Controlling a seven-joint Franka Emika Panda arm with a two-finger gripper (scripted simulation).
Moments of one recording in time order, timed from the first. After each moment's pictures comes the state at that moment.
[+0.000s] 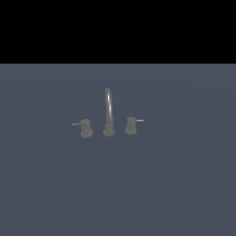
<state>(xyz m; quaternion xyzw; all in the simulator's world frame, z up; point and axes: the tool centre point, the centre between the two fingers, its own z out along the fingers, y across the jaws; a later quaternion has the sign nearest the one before) -0.247 -0.007 0.508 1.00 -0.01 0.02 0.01</state>
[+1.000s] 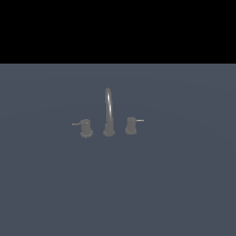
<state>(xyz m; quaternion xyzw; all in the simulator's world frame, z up) -0.233 0.029 0.461 1.00 -0.09 0.02 0.01</state>
